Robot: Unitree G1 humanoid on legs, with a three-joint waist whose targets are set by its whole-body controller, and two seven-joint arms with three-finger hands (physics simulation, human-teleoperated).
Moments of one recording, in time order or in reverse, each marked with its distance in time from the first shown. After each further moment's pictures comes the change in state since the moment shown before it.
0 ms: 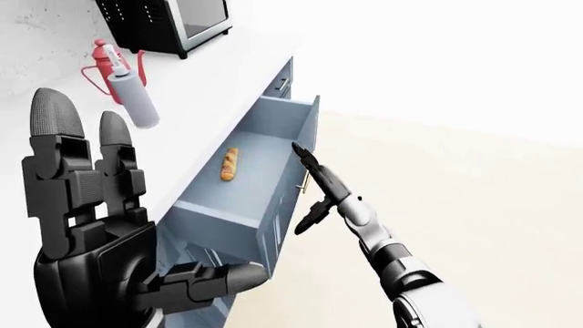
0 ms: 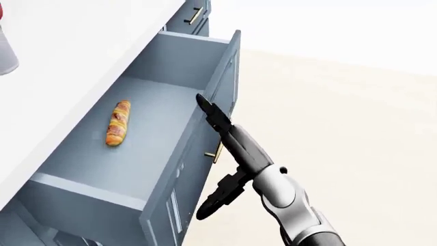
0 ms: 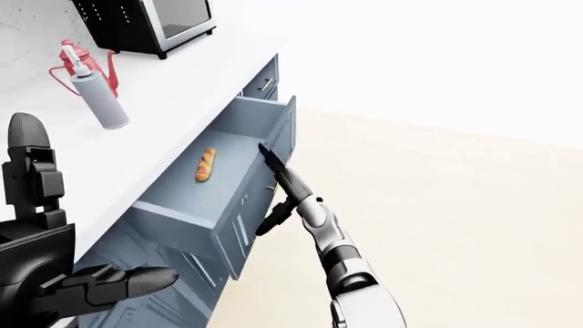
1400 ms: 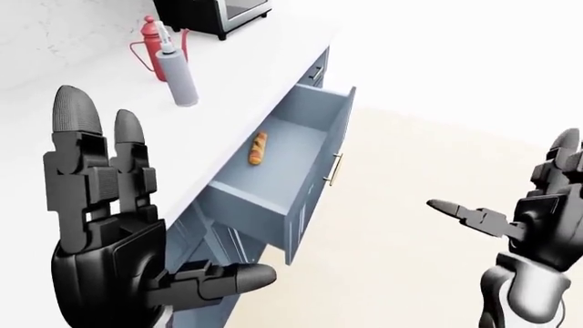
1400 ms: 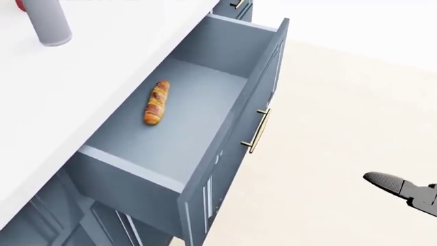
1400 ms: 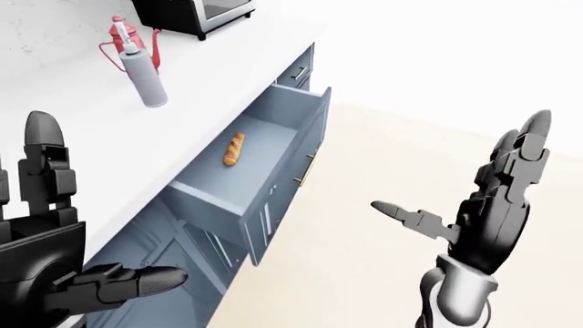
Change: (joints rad) left arm -0.013 -0.035 -0.033 0.000 0.046 0.022 -0.036; right arm 0.808 -0.046 -0.395 -1.629 0.298 0.382 -0.362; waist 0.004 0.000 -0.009
